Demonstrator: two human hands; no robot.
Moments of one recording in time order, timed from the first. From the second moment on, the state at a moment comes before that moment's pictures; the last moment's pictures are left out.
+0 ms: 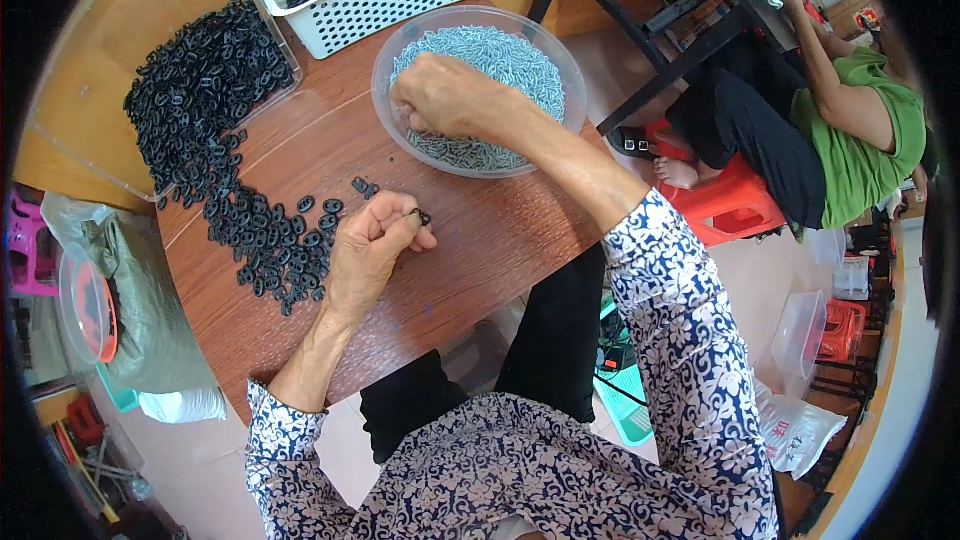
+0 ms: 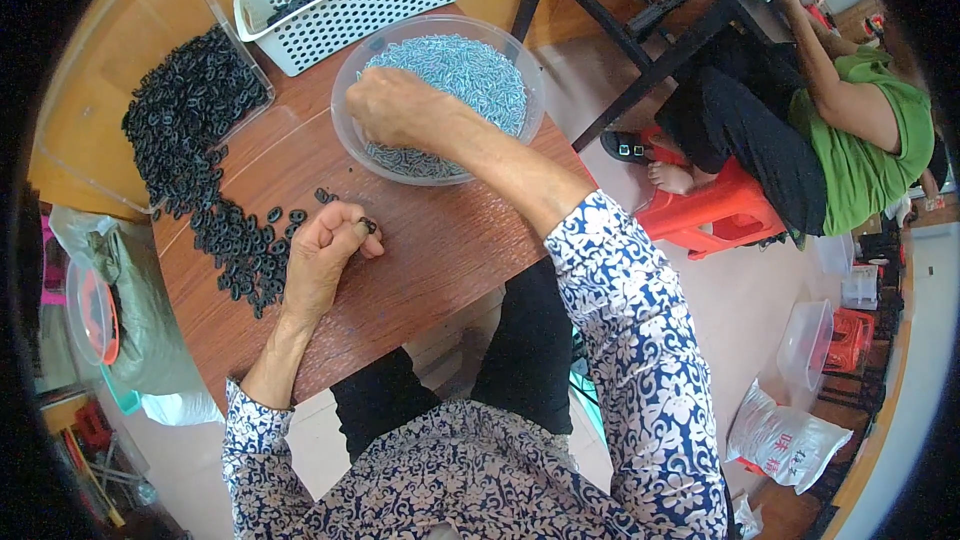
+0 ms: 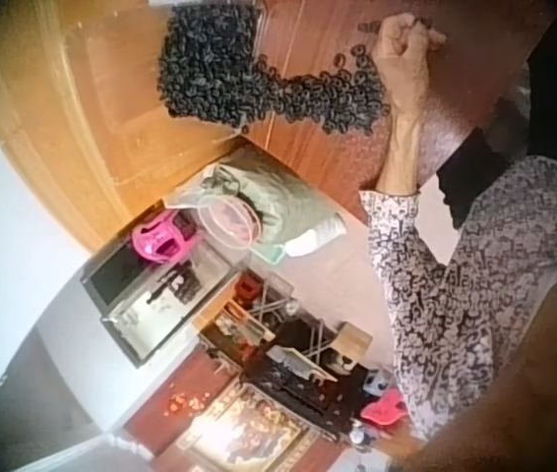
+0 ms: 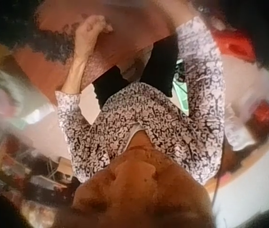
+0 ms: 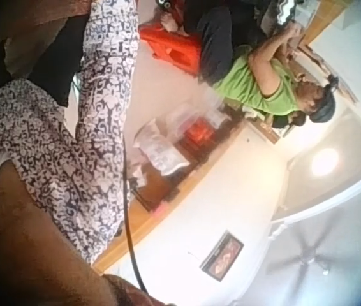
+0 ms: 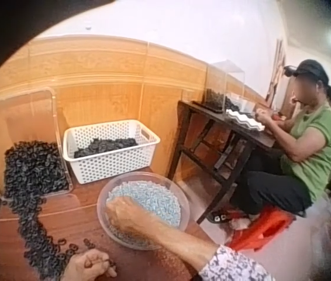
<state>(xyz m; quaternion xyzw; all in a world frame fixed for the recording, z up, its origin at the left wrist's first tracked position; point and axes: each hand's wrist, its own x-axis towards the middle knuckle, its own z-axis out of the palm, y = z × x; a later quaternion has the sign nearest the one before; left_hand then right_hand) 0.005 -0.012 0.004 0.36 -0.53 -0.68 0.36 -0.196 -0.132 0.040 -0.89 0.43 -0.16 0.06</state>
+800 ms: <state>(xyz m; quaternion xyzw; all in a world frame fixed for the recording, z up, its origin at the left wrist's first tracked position) 0.006 -0.014 -0.002 0.35 -0.54 -0.67 0.36 -0.202 -0.114 0.048 -0.89 0.45 -0.10 -0.01</state>
